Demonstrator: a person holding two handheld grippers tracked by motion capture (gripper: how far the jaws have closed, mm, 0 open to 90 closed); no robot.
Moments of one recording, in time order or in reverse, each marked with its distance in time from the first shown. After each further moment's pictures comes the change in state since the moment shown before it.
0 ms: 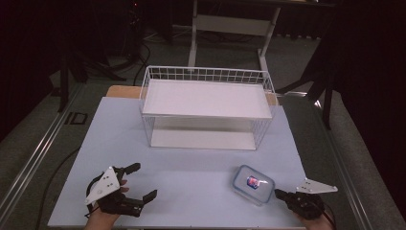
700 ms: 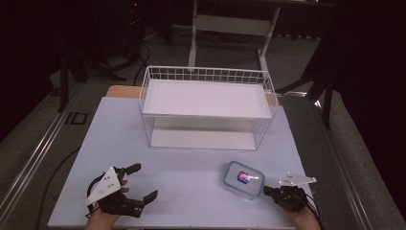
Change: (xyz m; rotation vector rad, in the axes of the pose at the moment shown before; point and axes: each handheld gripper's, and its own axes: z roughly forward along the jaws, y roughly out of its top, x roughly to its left) left arm -0.001 0.000 0.000 0.001 -0.003 0.002; right arm 0.008 0.012 0.036 0.061 0.022 -0.021
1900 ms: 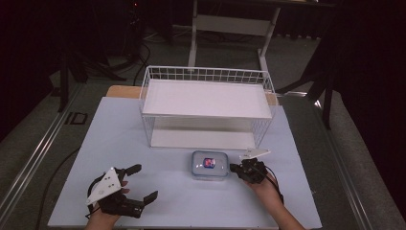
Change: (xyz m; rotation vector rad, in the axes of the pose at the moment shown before) left arm 0.000 -0.002 0.000 0.010 -0.004 -0.012; right arm 0.023 0.088 0.088 0.004 0.048 -0.075
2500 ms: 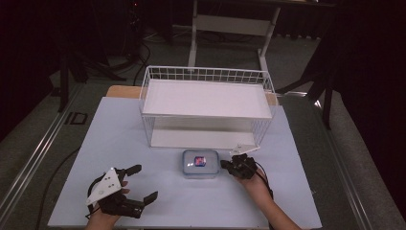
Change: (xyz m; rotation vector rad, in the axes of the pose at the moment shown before) left arm 0.000 -0.001 0.000 0.001 -0.005 -0.006; right arm 0.009 0.019 0.022 -0.014 0.021 -0.008
